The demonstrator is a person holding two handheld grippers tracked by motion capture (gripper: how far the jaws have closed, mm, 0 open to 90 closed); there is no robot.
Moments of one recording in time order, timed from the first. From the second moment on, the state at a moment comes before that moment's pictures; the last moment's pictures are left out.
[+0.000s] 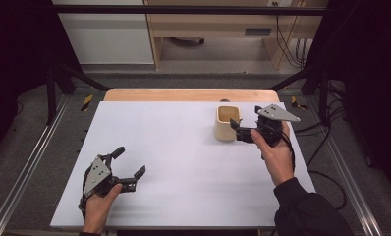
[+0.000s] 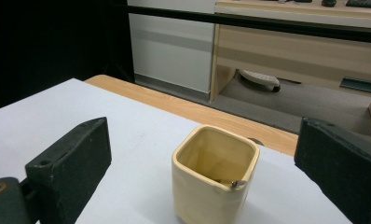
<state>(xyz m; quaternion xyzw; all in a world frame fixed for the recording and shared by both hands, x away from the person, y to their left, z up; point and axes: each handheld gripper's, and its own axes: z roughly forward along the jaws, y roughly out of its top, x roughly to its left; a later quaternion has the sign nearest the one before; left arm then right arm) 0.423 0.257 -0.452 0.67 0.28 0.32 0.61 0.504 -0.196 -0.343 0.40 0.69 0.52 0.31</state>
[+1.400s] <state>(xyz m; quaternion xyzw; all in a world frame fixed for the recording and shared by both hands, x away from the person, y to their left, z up) 0.423 0.257 -0.452 0.67 0.27 0.32 0.61 0.469 -0.234 -0.357 0.41 0.70 0.49 0.32</state>
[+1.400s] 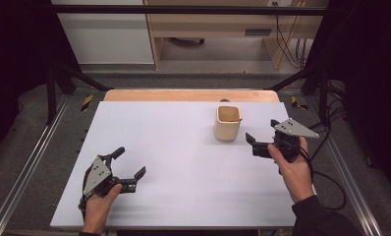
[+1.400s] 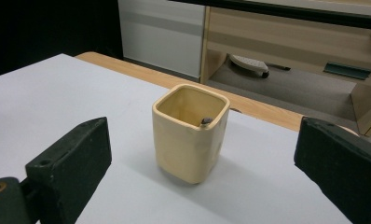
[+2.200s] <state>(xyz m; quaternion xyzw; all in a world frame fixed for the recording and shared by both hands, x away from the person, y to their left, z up) 0.422 0.256 -0.452 0.67 0.27 0.31 0.61 0.444 -0.257 -0.360 0.42 0.70 0.48 0.33</state>
